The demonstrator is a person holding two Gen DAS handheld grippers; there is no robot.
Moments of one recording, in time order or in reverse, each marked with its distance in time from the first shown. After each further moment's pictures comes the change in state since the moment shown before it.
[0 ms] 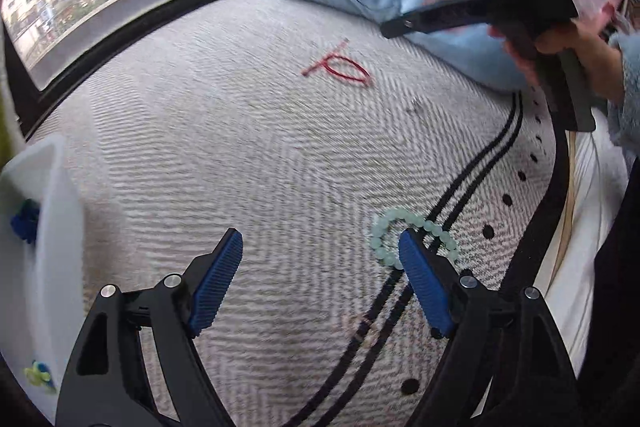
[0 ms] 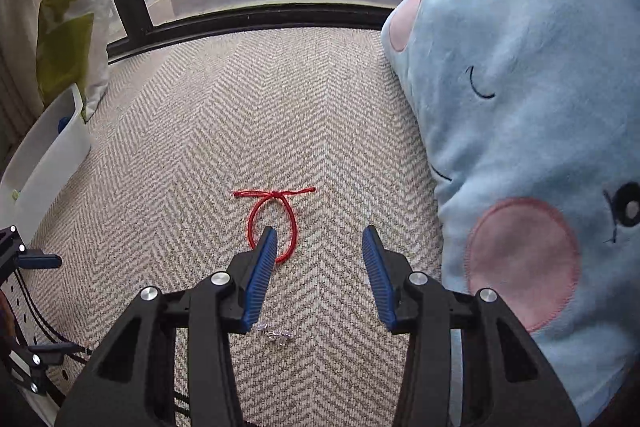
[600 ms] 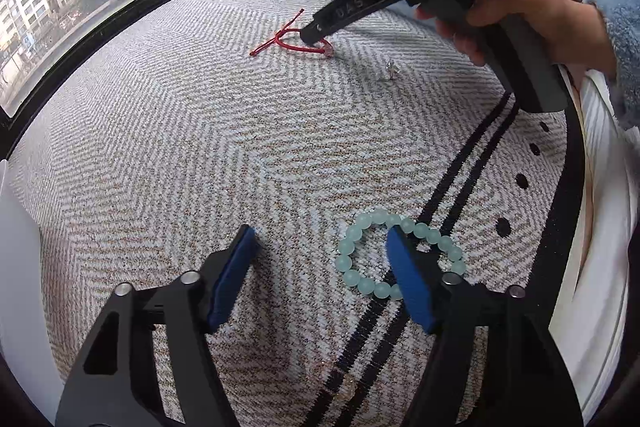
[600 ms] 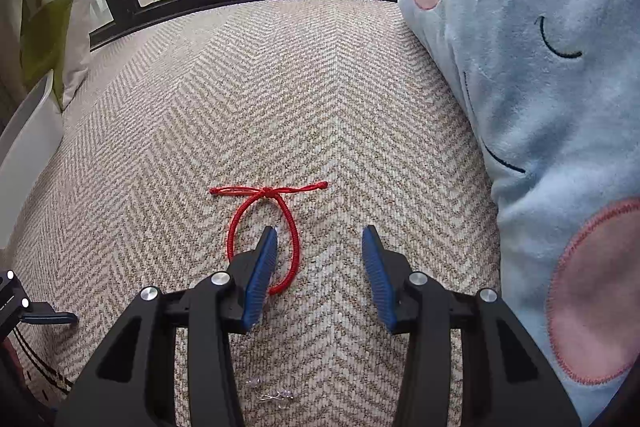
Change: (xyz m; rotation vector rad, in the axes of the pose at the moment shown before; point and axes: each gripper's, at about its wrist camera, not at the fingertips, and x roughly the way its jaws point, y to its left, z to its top) left arm 0.048 -0.025 -0.001 0.090 0.007 -0.014; right arm 0.053 -0.002 0.001 0.000 0.028 -0.011
